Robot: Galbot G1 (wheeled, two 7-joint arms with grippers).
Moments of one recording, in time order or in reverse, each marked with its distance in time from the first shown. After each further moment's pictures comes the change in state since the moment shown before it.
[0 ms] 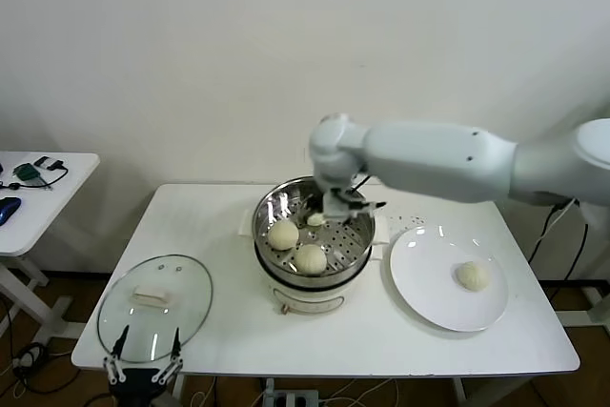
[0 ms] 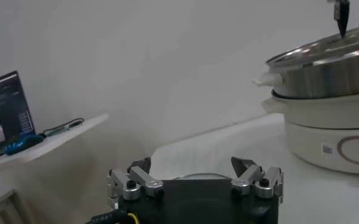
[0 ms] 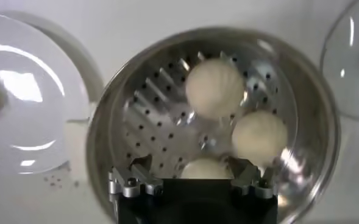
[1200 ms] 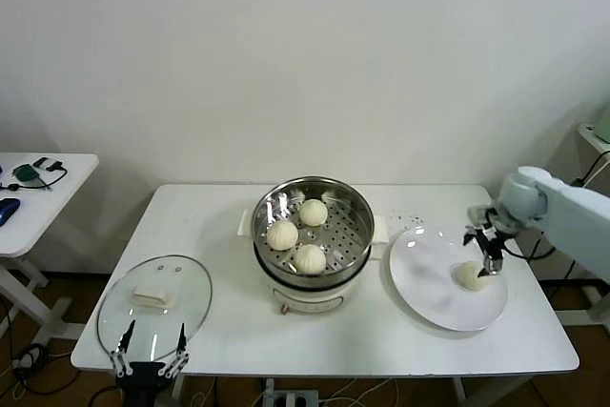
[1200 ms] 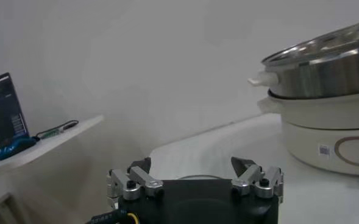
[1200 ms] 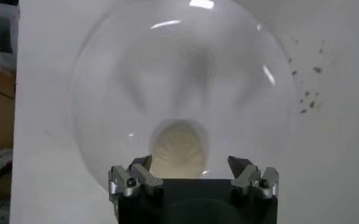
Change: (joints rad) left arm -0.029 -0.024 0.003 0.004 0.037 0.034 0.016; right arm -0.605 -0.458 0.413 -0.277 0.113 -0.524 -0.043
